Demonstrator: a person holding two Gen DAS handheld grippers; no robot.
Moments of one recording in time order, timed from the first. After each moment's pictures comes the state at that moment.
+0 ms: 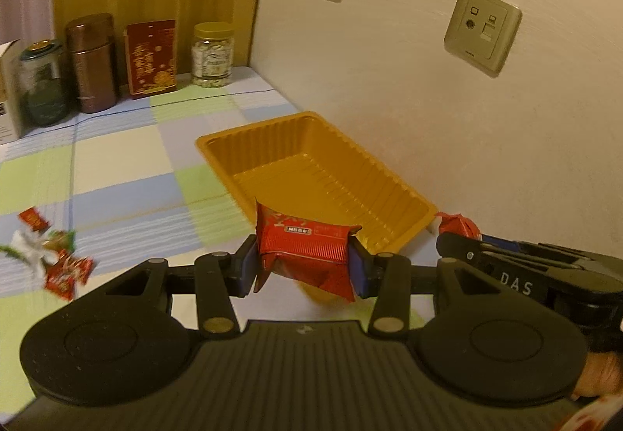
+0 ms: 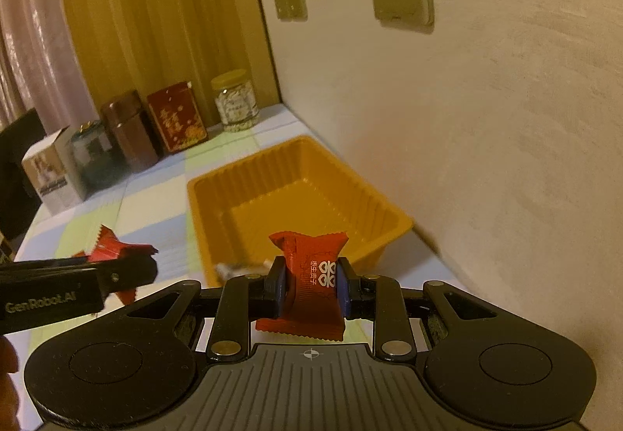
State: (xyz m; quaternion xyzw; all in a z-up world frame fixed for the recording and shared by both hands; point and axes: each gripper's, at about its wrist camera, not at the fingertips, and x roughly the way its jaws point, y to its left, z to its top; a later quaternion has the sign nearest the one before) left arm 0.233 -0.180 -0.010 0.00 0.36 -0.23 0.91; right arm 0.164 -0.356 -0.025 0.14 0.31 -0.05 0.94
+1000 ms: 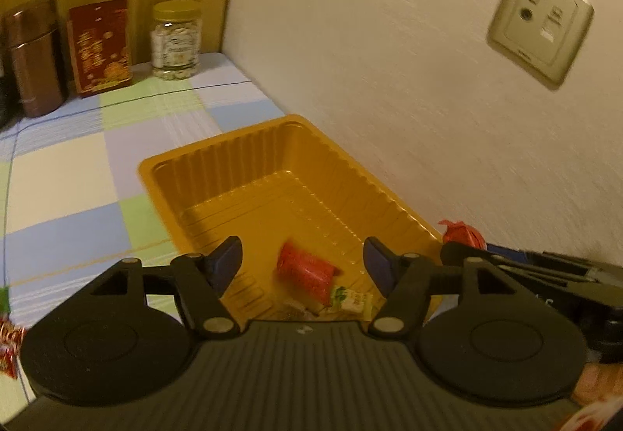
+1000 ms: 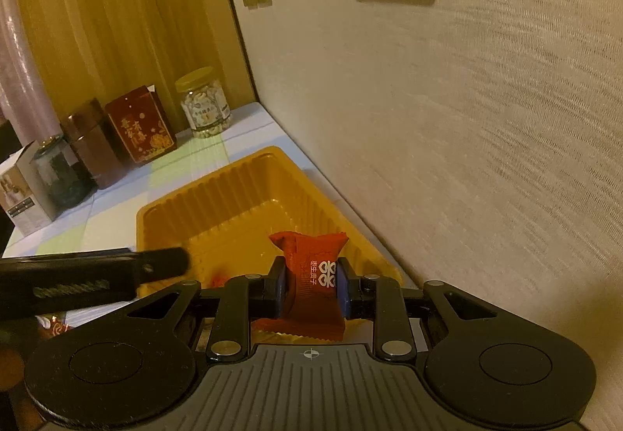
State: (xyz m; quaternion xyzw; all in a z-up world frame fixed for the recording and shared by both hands) left arm 0.331 -0.221 -0.045 -0.01 0.38 -0.26 0.89; right arm 0.244 -0.399 -0.048 0.15 0.33 -0.06 0.93
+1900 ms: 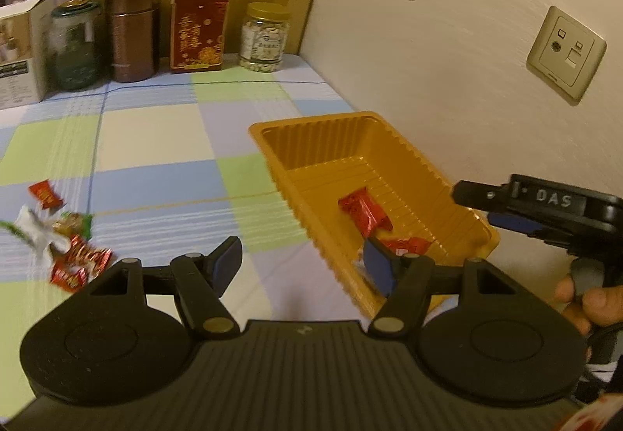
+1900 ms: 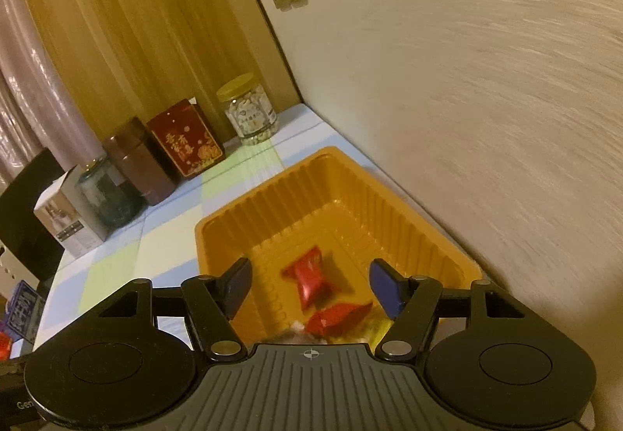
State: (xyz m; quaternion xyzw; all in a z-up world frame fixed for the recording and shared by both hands) left arm 0.274 -0.141 -0.043 -0.05 0.38 -0.17 0.91; right arm 0.256 -0.388 -0.044 0.22 0.32 0.00 0.92
